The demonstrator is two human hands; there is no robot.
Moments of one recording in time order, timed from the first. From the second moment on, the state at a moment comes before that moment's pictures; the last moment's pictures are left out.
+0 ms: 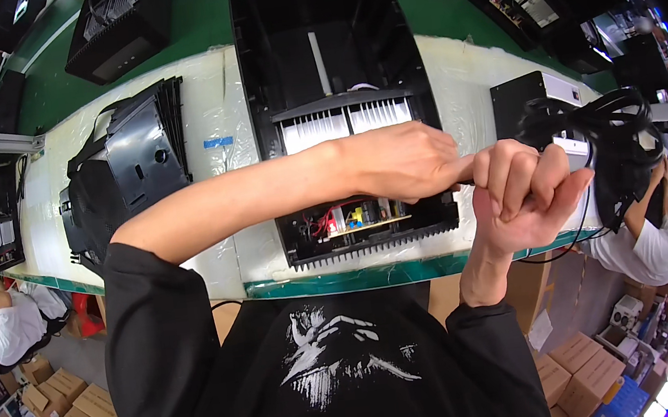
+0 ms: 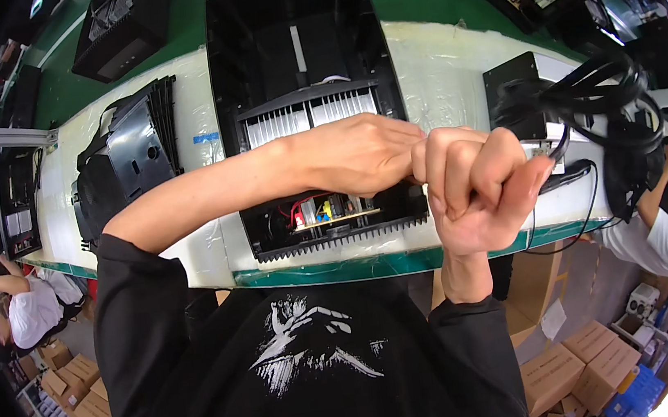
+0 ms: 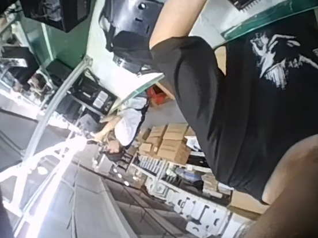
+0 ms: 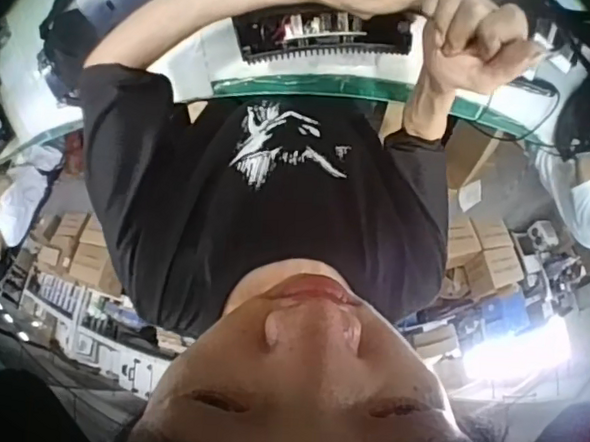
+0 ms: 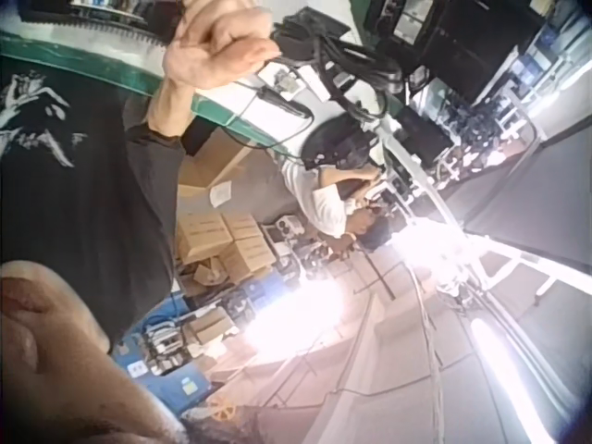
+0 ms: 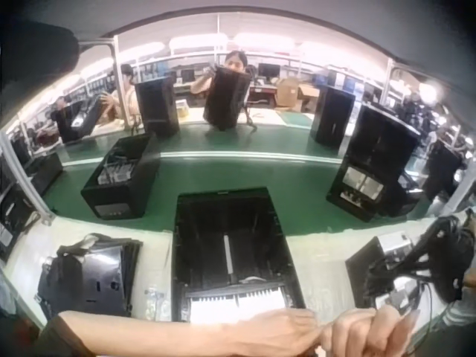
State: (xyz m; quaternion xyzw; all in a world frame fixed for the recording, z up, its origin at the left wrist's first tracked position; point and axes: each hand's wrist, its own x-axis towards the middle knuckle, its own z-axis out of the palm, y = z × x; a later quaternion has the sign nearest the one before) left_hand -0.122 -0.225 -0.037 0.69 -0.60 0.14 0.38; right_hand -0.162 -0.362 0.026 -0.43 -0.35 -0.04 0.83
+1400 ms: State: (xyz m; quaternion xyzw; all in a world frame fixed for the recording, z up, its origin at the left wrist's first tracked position) left_hand -0.184 -0.218 -0.009 0.86 -0.41 0.06 0.29; right_hand -0.192 -0.430 -0.011 -0.78 -0.03 0.15 0.60
